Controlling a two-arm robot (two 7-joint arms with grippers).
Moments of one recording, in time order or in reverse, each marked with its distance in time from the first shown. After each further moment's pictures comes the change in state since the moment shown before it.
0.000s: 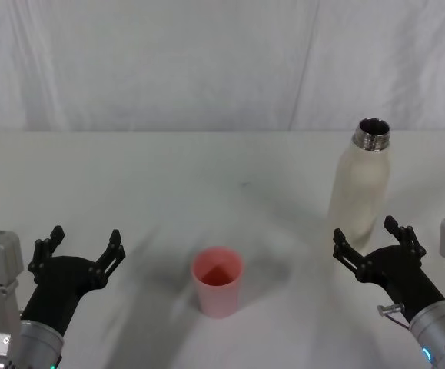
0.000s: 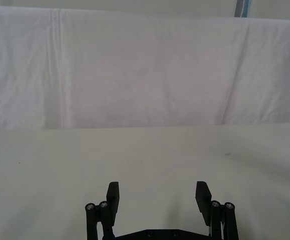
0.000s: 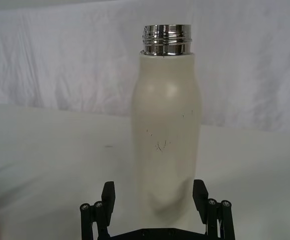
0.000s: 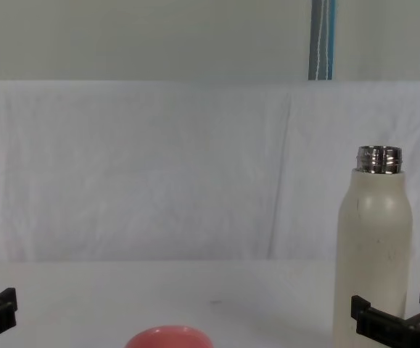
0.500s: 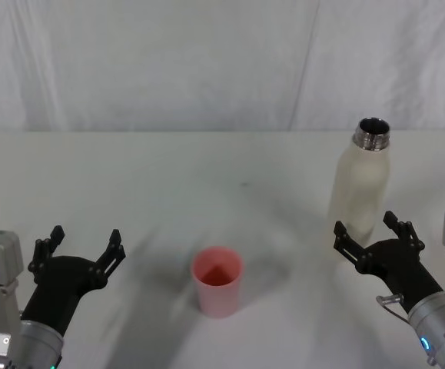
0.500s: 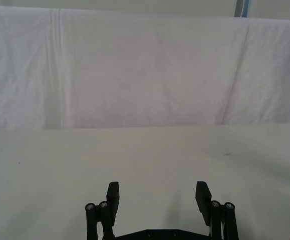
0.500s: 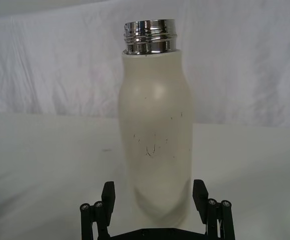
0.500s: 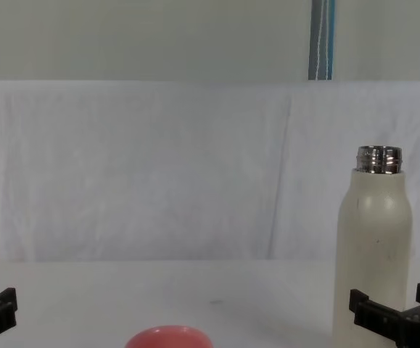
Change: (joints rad) left arm 0.000 0.000 0.000 0.000 0.000 0.000 0.000; right arm 0.046 -0.017 0.015 0.051 0.045 0.009 0.019
